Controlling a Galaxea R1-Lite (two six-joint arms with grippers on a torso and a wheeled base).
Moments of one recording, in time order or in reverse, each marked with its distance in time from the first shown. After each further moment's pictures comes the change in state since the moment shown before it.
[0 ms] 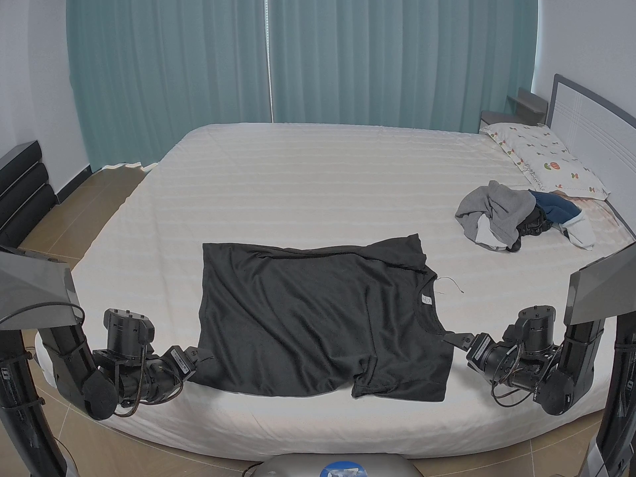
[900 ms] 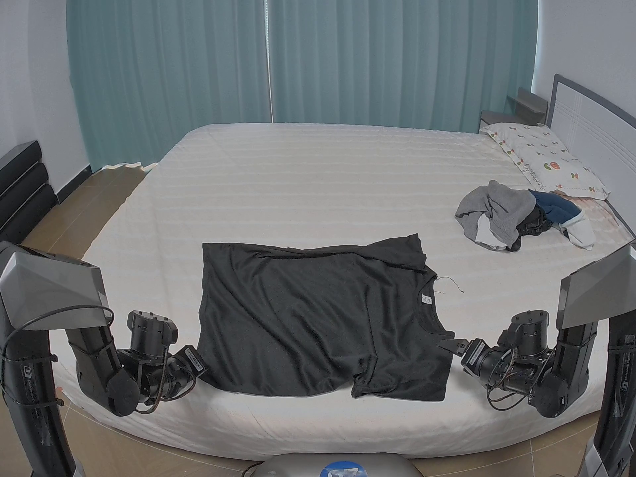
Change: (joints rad) left arm -0.045 0.124 -0.103 0.003 0.153 0.010; right arm 0.015 0.043 -0.010 -0.008 -0.007 -0.004
